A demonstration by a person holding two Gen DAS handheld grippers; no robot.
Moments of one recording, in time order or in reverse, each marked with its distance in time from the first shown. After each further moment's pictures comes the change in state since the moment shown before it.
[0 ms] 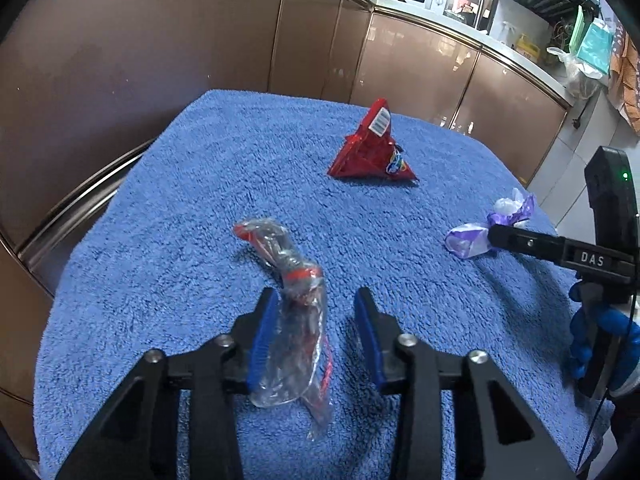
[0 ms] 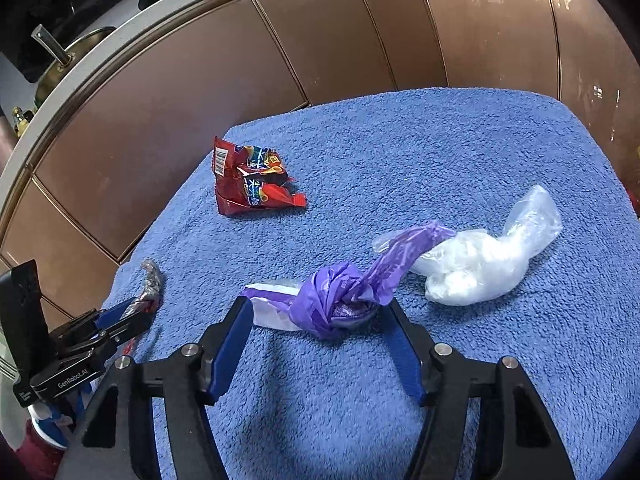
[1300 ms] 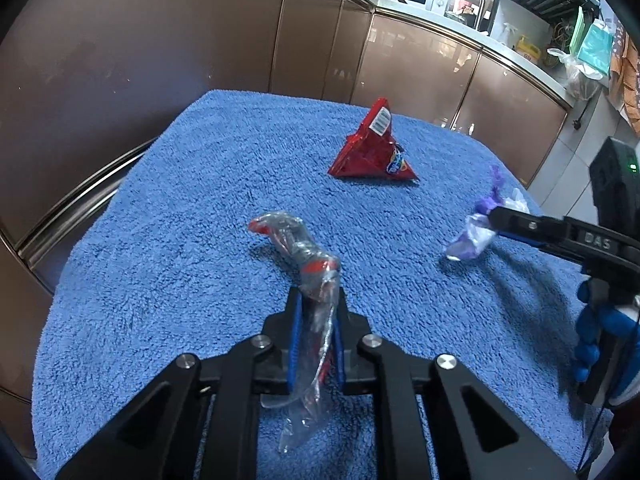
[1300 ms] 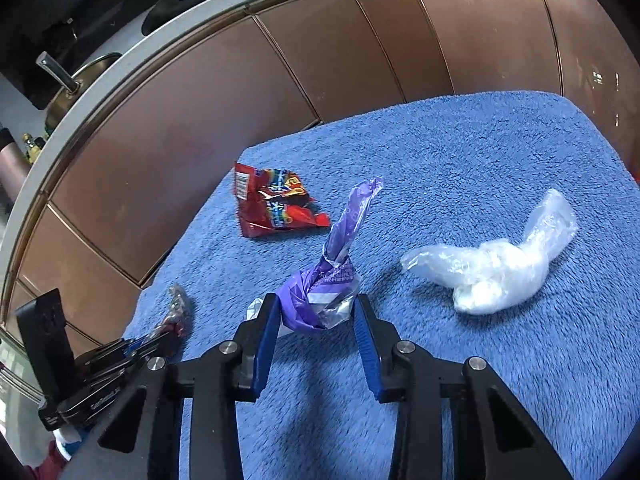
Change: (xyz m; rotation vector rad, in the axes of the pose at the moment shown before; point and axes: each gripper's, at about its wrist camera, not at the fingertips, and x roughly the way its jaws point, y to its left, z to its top) left arm -0.004 -0.002 -0.006 0.001 -0.012 0.015; right arm -0.006 0.005 0.004 0.059 -0.059 0.076
